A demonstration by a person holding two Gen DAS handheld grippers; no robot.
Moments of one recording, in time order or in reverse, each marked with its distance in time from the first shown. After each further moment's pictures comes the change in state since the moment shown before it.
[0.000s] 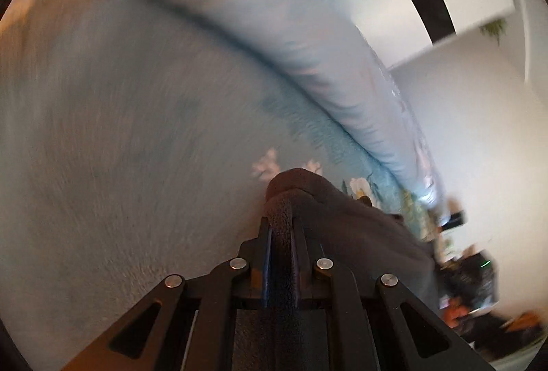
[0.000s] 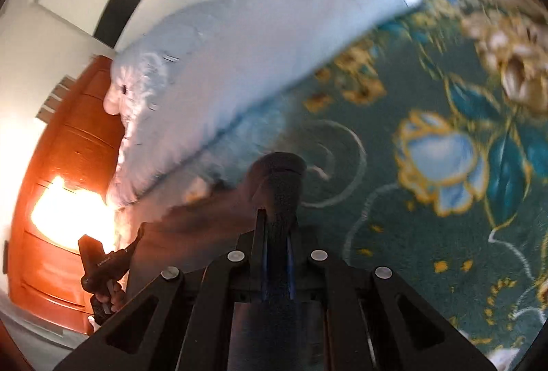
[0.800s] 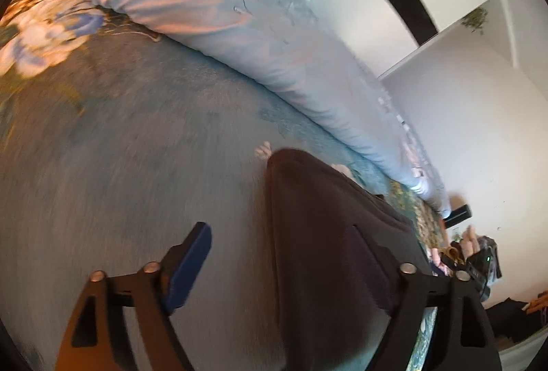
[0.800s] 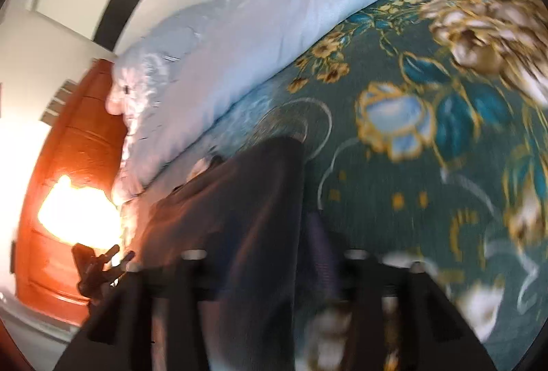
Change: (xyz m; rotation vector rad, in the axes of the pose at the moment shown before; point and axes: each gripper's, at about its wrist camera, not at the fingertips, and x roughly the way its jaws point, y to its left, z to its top) left arm -0.099 -0.014 -0.063 0.129 -0.121 0.044; right arm -0.066 -0.006 -0.051 0.013 -0.024 0.035
